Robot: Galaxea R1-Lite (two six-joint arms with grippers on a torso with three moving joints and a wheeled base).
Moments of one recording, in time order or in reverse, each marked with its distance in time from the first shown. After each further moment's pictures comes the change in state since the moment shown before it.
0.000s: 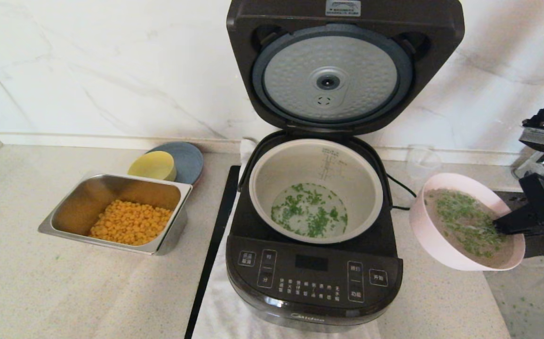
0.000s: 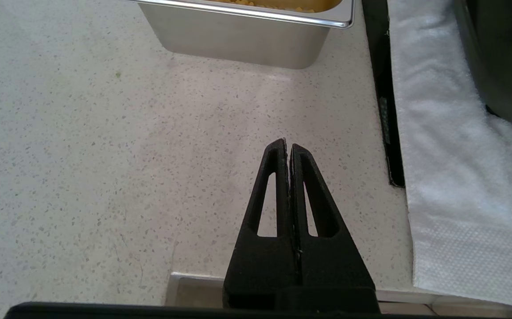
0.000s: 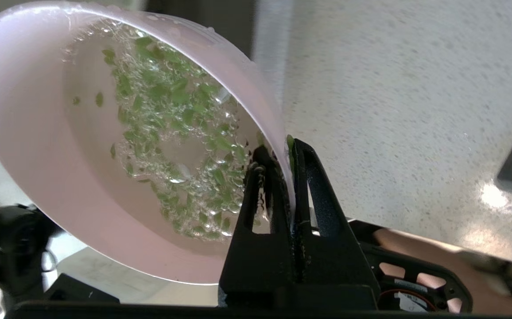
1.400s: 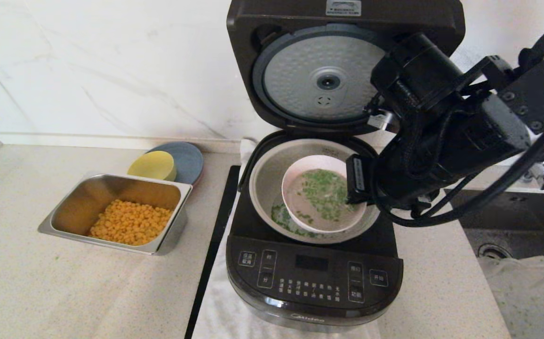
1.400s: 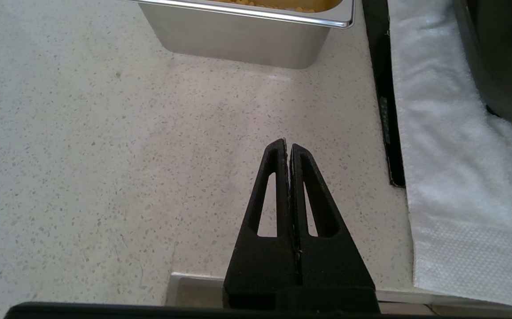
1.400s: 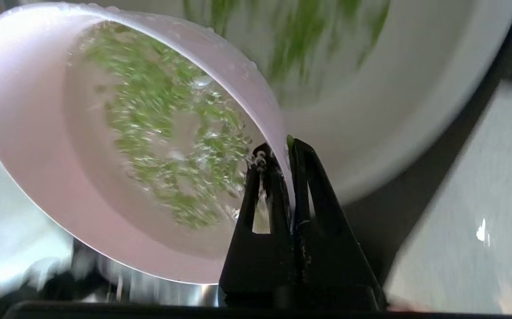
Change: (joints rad) left arm 0.000 0.000 0.000 0.000 0.000 0.000; right arm 0.467 0.419 -0.423 -0.080 -0.363 0.311
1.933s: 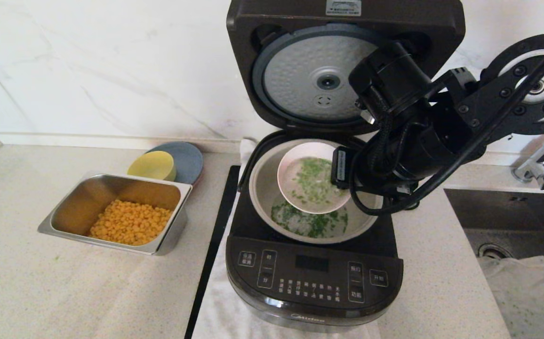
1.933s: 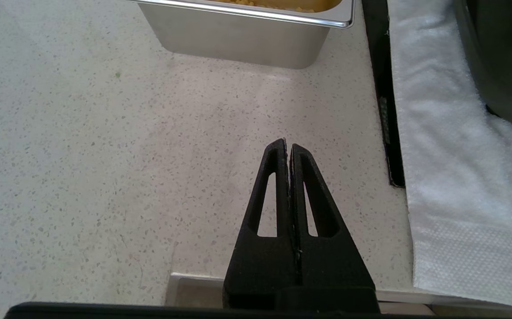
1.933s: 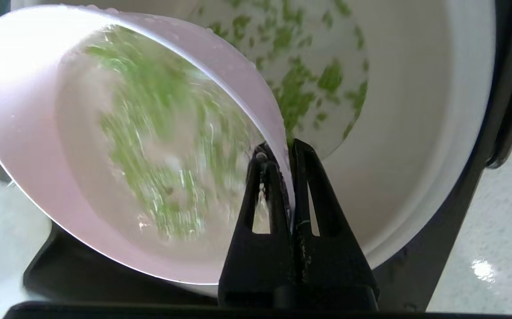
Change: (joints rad) left arm 0.000 0.000 0.000 0.000 0.000 0.000; right arm 0.013 0.050 -0.003 -0.122 -0.165 0.024
